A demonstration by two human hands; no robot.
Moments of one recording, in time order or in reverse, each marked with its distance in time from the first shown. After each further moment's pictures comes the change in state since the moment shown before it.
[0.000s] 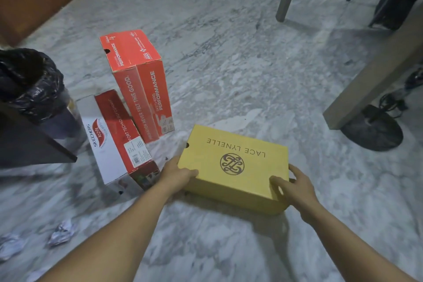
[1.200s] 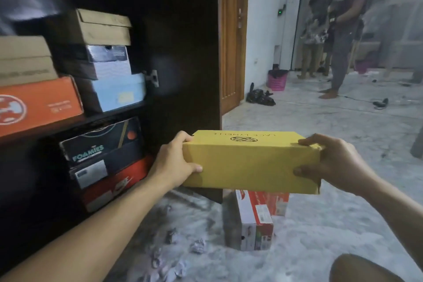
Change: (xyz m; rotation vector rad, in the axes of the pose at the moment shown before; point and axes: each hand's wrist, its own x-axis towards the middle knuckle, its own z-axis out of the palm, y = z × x) left_hand -0.339 0.039 -0.275 0.324 0.958 0.430; right_hand -0.258 -0.299 0.018 -0.373 -0.245 -1.142
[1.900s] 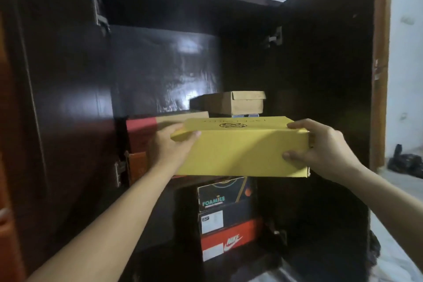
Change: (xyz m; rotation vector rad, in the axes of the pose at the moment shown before) left_hand -0.010 -0.036 -0.283 -0.099 0.839 -0.245; right_hand 0.088 -0.300 0.097 0.310 -0.066 -0.627
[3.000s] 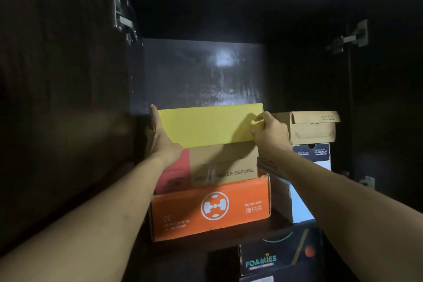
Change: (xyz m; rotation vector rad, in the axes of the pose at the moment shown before) left_hand 0.208 -0.084 -0.018 0.302 0.144 -0.058; right_hand 0.251 -0.073 0.235 0.183 0.084 -0.008
